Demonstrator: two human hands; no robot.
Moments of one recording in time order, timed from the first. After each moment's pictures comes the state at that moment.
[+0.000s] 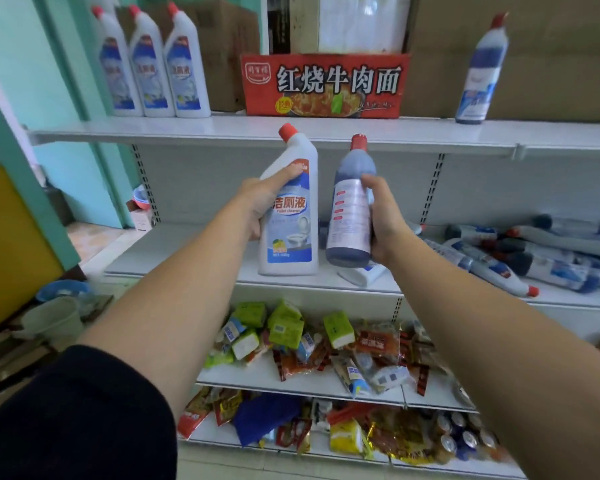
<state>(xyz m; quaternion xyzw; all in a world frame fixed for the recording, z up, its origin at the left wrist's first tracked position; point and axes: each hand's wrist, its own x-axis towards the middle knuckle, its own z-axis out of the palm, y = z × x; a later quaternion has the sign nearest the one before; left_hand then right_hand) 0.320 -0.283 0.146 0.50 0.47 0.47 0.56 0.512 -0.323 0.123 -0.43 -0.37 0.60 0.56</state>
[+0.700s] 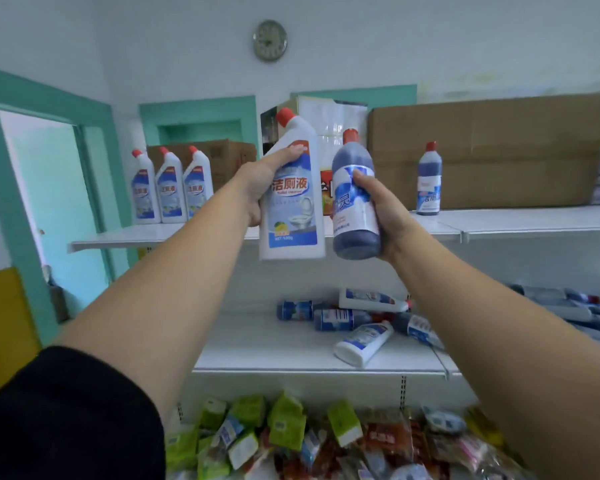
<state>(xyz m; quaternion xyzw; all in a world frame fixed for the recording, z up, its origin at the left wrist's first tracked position) 0.332 -0.339 0.316 0.61 0.34 0.49 0.53 0.525 -0.374 0.263 -0.30 -0.46 0.55 0.63</state>
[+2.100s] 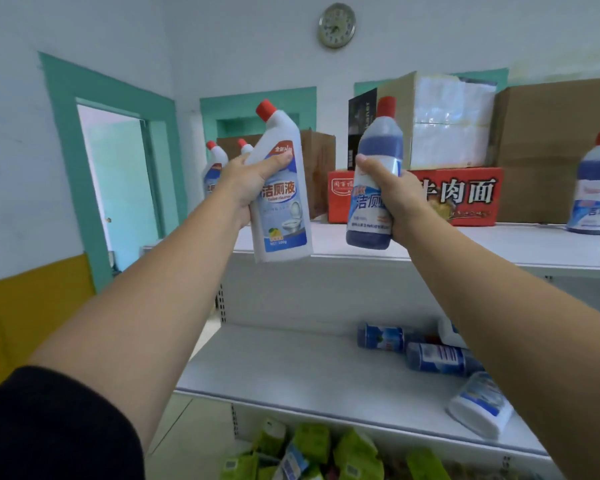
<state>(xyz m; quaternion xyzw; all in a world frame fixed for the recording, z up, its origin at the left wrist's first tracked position) 0.138 -0.176 0.311 0.55 0.37 0.64 0.39 0.362 -0.189 0.290 -0.36 -0.52 0.39 0.66</state>
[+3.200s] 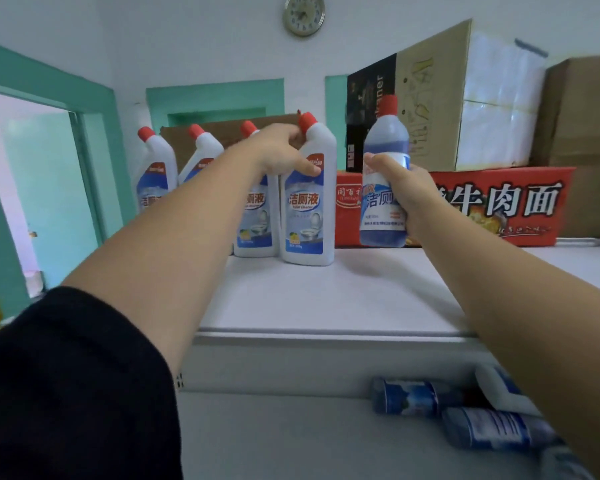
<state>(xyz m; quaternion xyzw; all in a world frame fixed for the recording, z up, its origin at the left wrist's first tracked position) 0.163 0.050 0.368 0.79 0.48 0.36 0.13 0.367 0.006 0.300 -0.49 -0.48 0.31 0.66</state>
